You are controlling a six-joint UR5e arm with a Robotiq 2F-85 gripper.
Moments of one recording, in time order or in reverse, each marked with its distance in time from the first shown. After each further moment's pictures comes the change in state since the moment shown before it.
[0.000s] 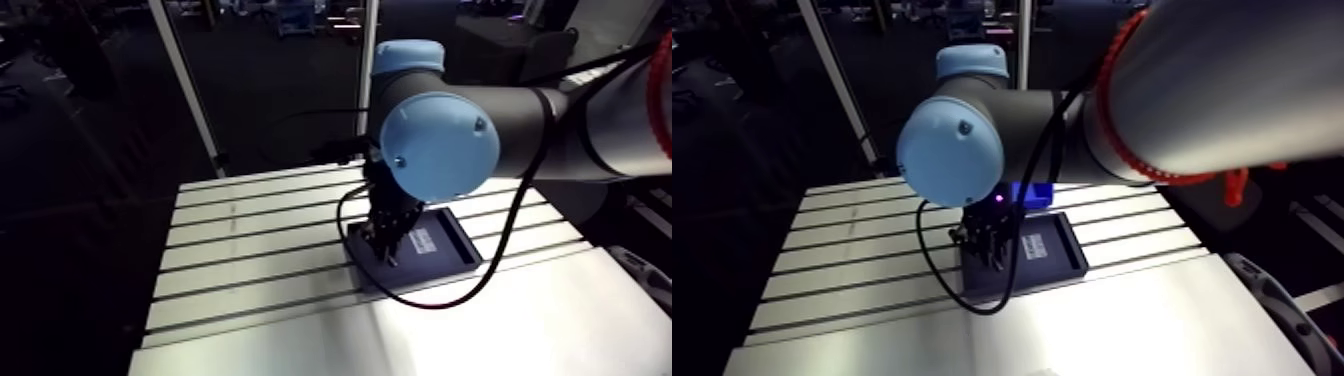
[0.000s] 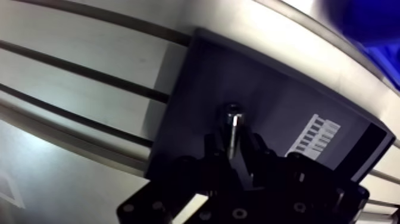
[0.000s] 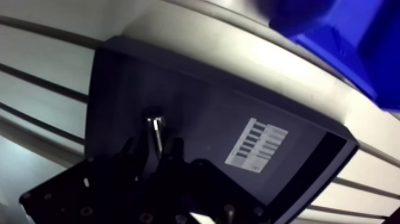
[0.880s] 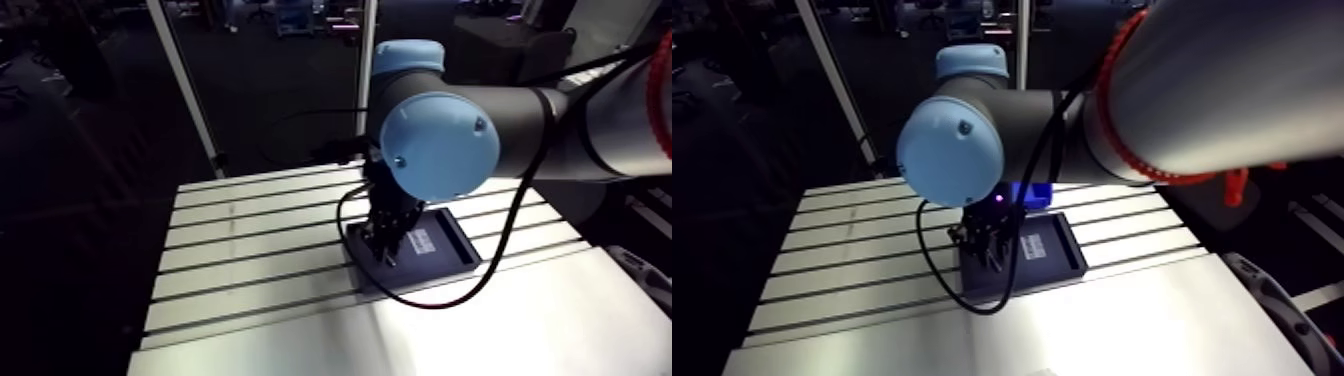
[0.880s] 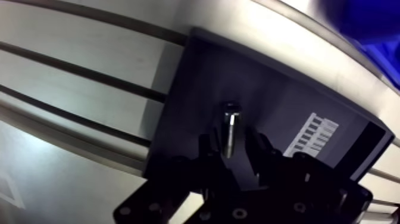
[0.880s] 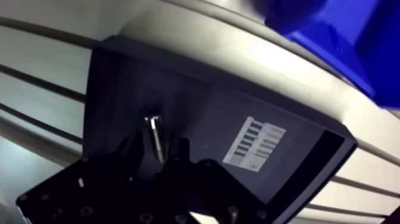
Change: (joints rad) arm -0.004 -0.001 0.000 0.000 0.000 0.002
